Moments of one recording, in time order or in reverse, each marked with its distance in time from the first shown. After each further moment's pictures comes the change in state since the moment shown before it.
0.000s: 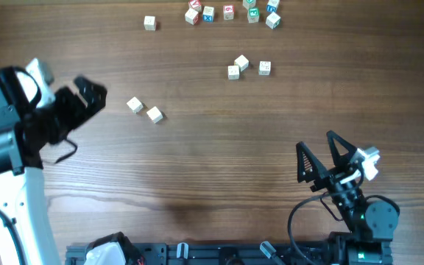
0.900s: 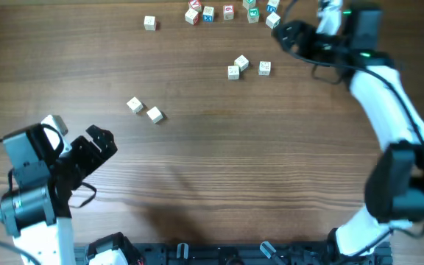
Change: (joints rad) left arm 0.020 -0.291 -0.412 0.100 -0.138 -0.064; right arm 0.105 1.792 1.390 -0.406 -0.065 -0.094
